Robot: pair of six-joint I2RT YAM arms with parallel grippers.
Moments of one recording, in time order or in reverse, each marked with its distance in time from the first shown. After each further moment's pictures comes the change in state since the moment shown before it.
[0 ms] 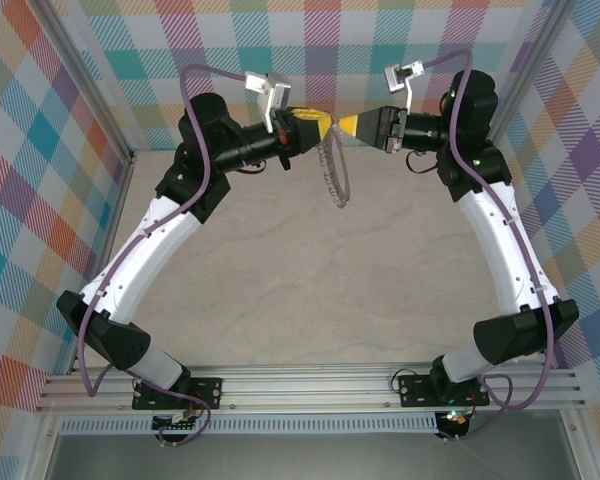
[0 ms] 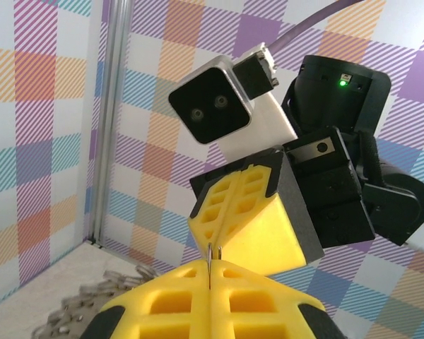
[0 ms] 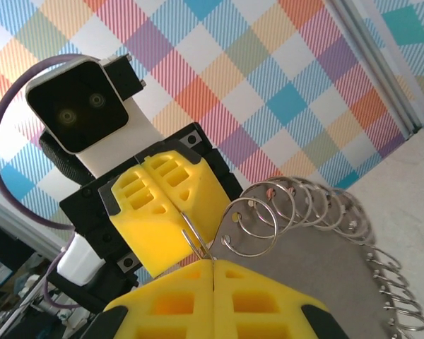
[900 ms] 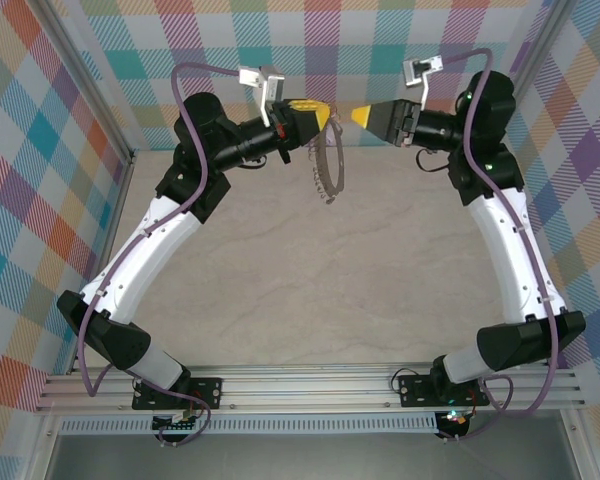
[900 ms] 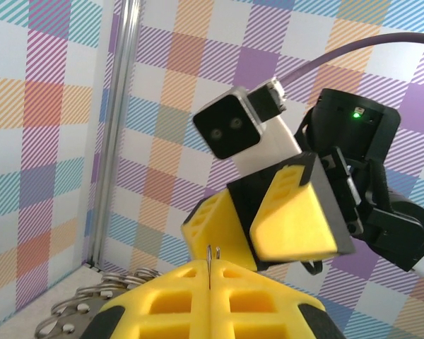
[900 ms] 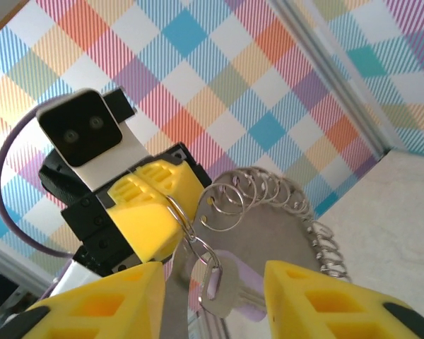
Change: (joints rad) left arm 0.000 0.001 0.000 0.079 -0.028 -0.058; right arm -0.049 -0.054 -0.016 0.033 0.086 0.064
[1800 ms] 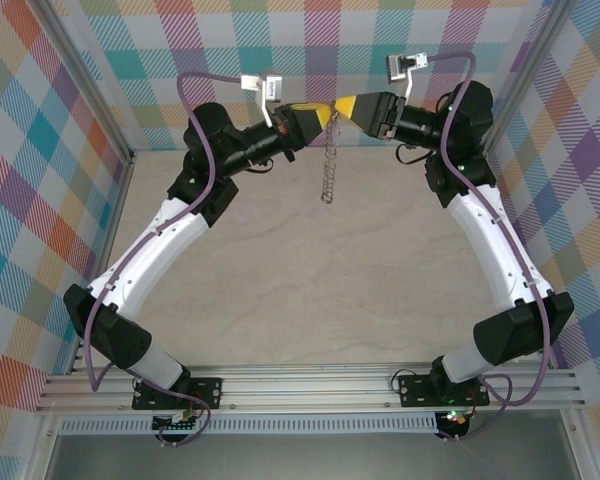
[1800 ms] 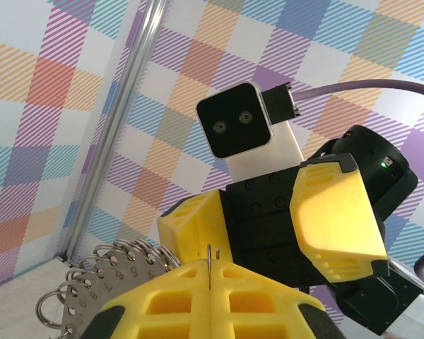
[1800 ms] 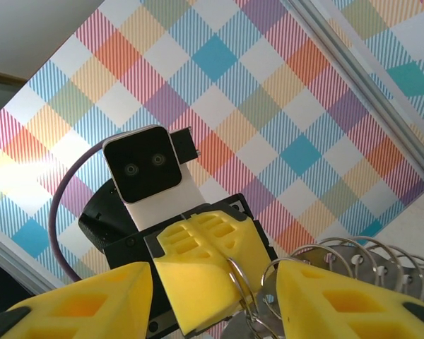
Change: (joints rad) left arm 0.000 0.007 -0.107 0.156 -0.048 -0.200; right arm 0.074 0.052 -0.103 0.389 0.056 0.251
